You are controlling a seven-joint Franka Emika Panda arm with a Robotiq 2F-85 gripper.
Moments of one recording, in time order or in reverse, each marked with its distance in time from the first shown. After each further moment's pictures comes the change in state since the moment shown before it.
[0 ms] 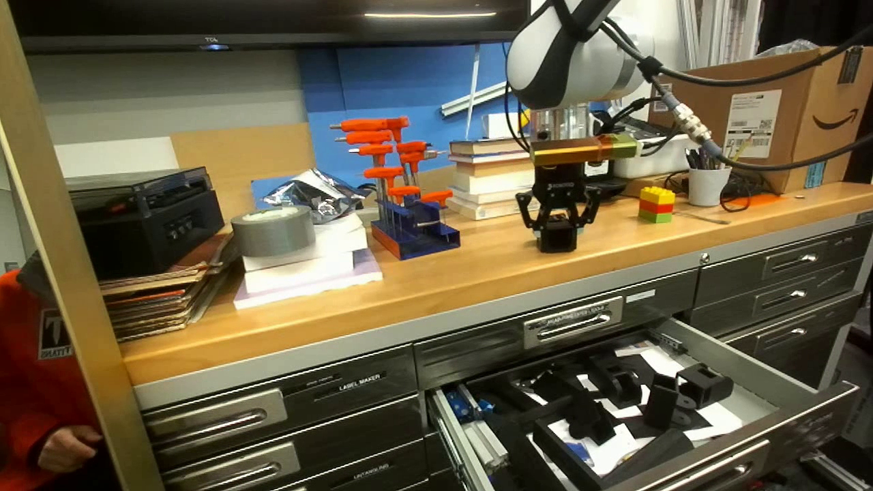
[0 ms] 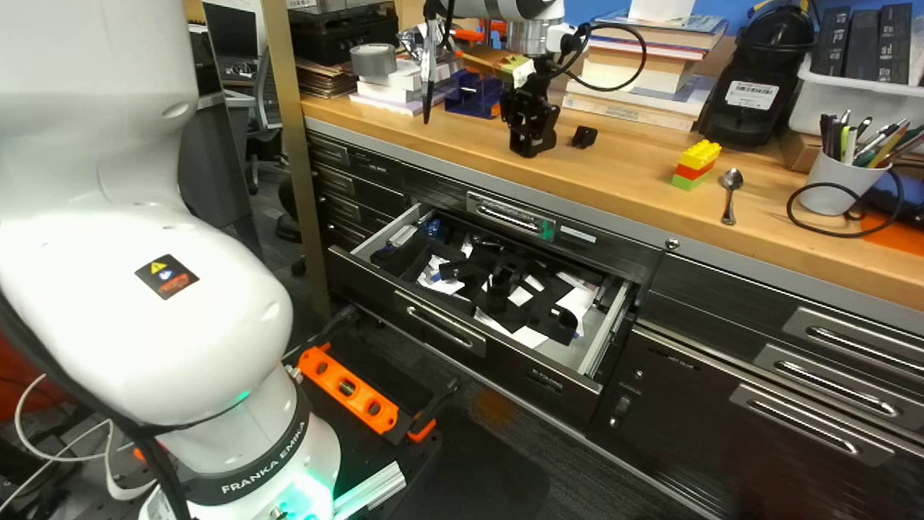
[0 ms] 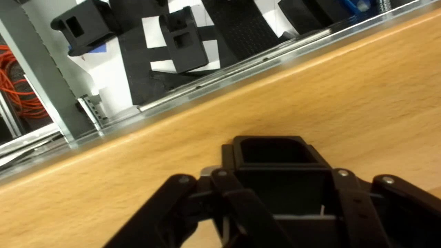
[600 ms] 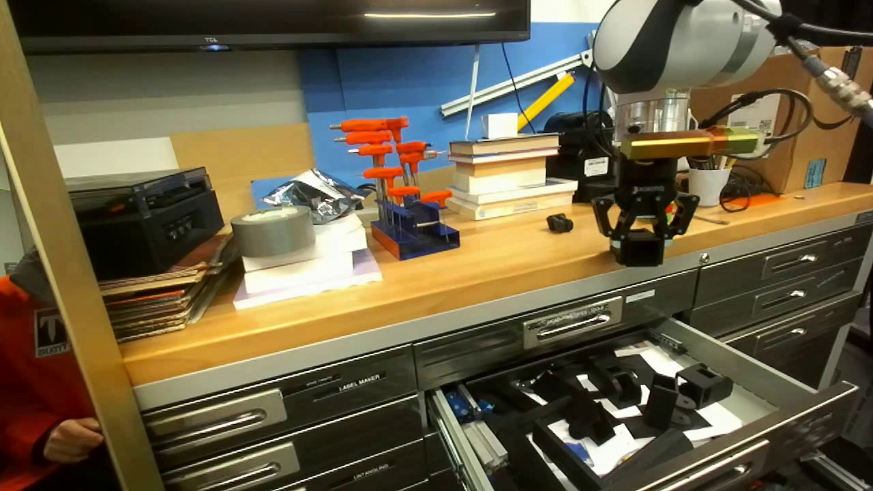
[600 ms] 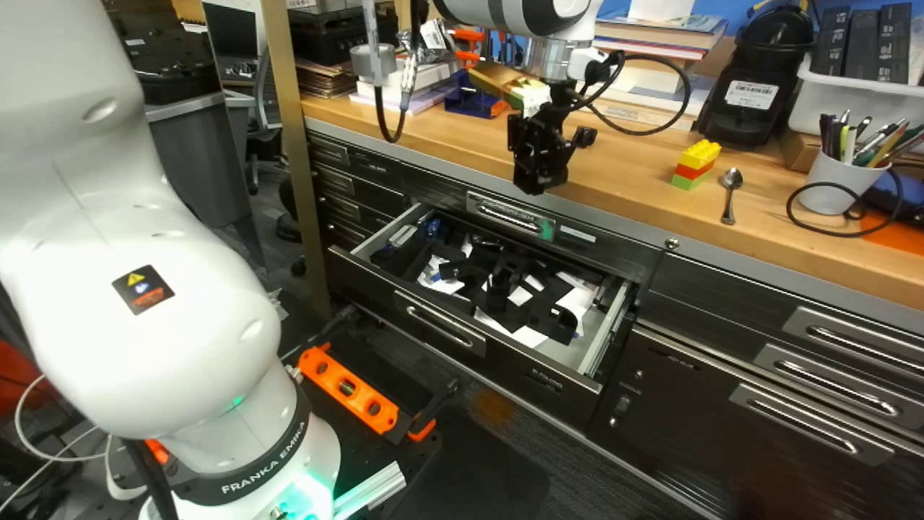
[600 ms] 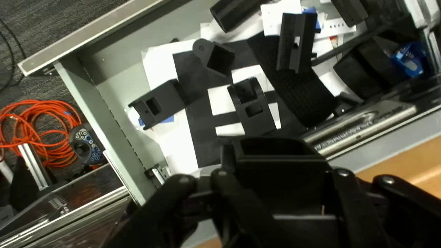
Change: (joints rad) arm -0.111 -0.245 -0.035 -0.326 0.055 0.001 -0.112
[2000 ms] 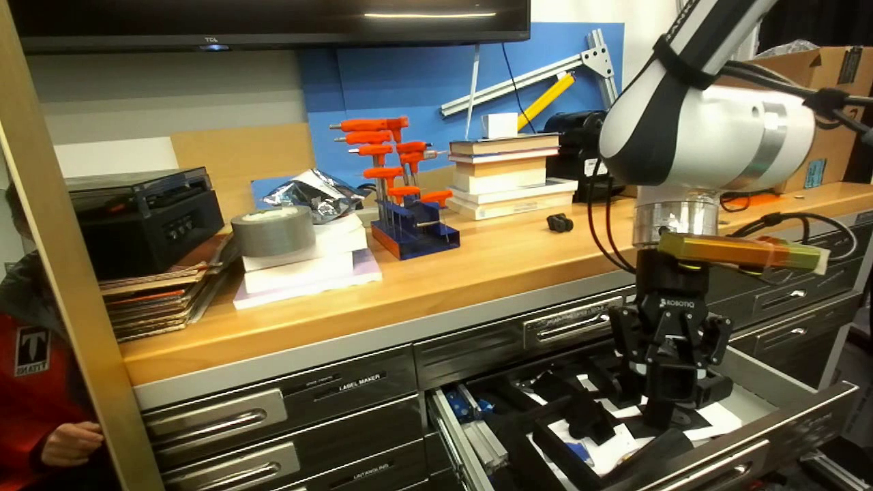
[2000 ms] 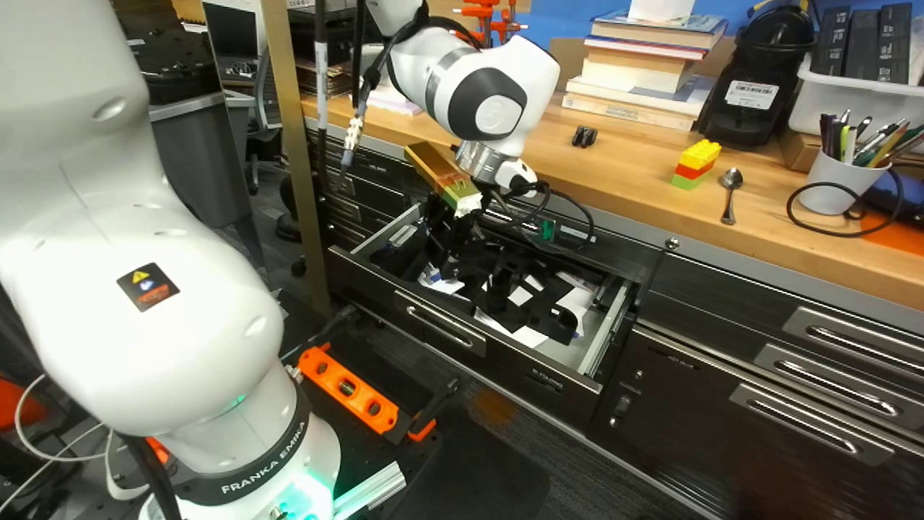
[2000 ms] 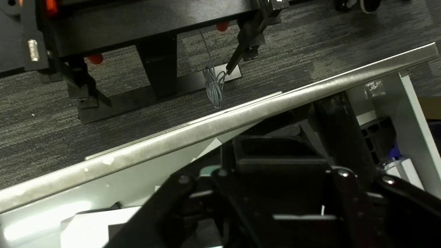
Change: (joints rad) arm 0.023 0.036 0.051 -0.291 0.276 0.032 -0.289
